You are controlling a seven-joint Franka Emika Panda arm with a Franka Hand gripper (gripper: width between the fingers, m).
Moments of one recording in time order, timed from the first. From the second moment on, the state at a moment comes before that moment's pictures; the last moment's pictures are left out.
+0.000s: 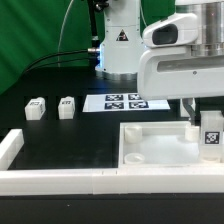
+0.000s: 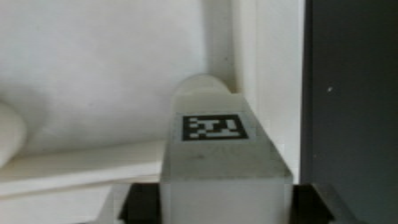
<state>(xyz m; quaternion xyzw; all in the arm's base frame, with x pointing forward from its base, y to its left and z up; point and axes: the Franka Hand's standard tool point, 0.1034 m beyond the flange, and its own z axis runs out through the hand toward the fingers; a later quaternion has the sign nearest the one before) 0.624 0.114 0.084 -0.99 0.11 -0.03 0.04</state>
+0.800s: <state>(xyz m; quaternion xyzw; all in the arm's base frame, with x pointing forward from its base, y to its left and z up) 0.623 0.113 0.082 -0.82 0.57 0.00 0.06</state>
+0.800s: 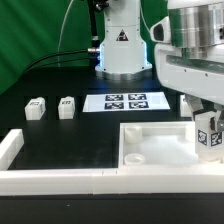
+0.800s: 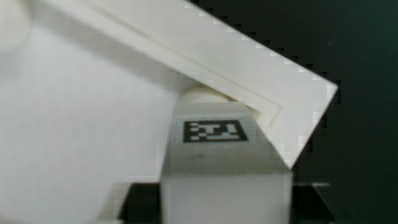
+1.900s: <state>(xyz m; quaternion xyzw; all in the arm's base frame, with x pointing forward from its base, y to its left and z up) 0.622 0.114 0.080 -0.86 0.51 0.00 0.07</state>
